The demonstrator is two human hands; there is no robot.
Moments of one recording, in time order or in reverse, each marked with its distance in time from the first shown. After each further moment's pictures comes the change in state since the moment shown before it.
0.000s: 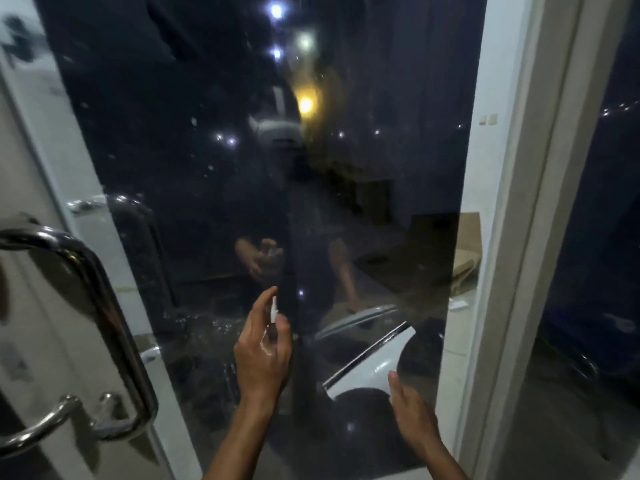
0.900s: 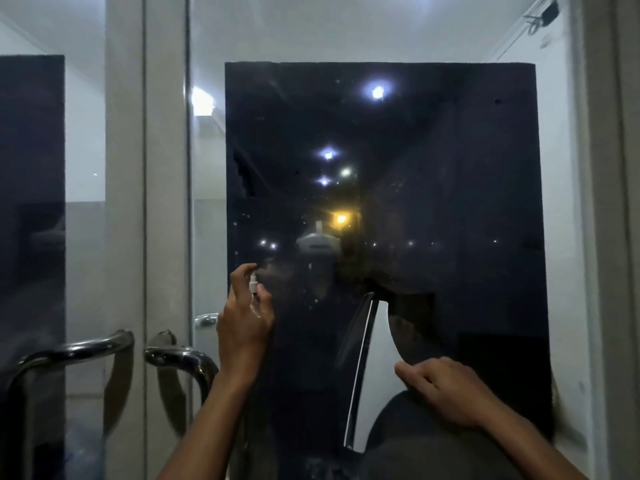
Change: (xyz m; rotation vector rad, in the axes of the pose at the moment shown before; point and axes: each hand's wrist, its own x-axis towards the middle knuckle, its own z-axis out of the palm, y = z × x) left_hand 0.229 0.044 -0.148 0.124 0.276 0.244; right_hand 0.005 -0.311 -0.099 -0.565 0.090 -0.883
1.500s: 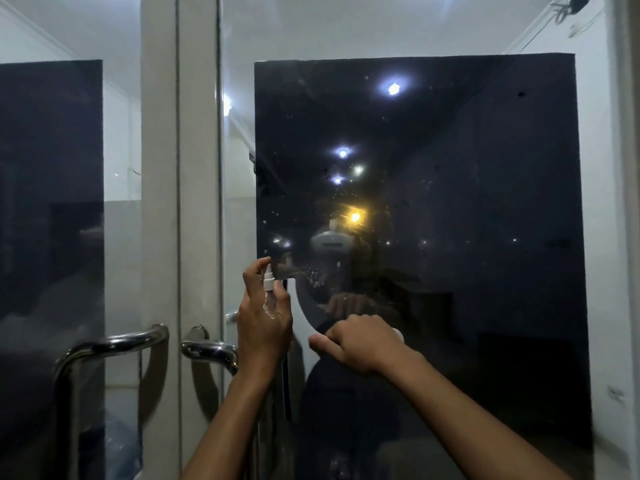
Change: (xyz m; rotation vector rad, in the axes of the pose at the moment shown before) left_hand 0.001 -0.006 -0.021 -0.180 0.047 0.054; right_hand 0.095 -0.143 0.012 -0.176 -0.052 -0.339
